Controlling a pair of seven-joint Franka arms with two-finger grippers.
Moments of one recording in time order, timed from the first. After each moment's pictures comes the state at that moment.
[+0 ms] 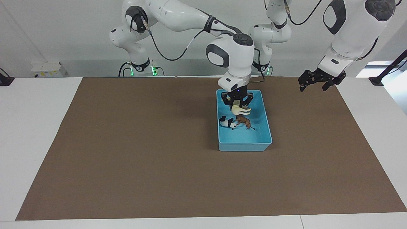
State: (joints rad) left arm -0.06 0.02 -0.01 -1.60 0.02 1.52 0.03; right arm 0.68 0.62 0.20 -1.26 -0.17 2.01 1.03
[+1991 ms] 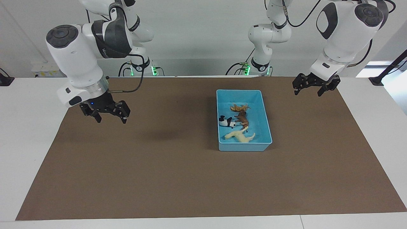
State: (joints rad) left arm -0.07 0.03 -0.03 -1.61 0.02 1.57 0.07; right arm -0.03 0.20 0.10 -1.49 -0.03 1.72 0.14
